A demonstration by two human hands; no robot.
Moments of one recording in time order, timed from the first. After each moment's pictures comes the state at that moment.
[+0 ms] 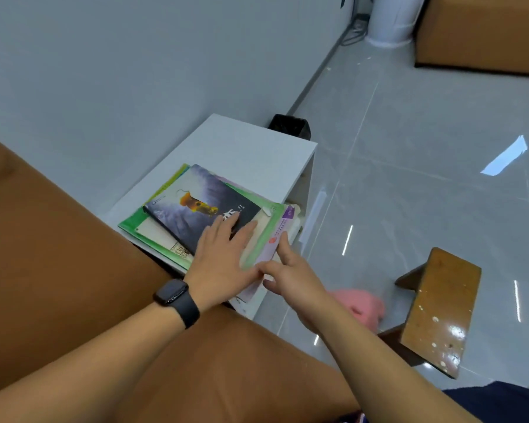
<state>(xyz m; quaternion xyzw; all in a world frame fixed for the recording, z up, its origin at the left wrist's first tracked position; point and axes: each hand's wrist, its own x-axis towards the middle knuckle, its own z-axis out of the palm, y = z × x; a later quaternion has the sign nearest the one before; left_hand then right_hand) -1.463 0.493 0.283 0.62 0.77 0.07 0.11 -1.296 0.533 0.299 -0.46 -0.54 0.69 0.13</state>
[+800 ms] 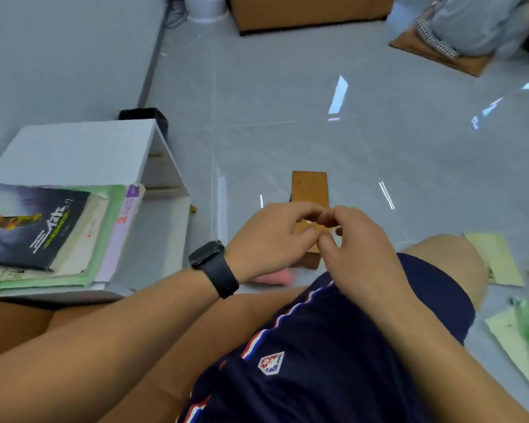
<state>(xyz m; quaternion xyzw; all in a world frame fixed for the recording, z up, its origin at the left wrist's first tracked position) -1.205 0.480 0.353 0.81 0.42 0.17 0.37 -1.063 0.415 0.356 -0.72 -0.58 0.25 0.27</state>
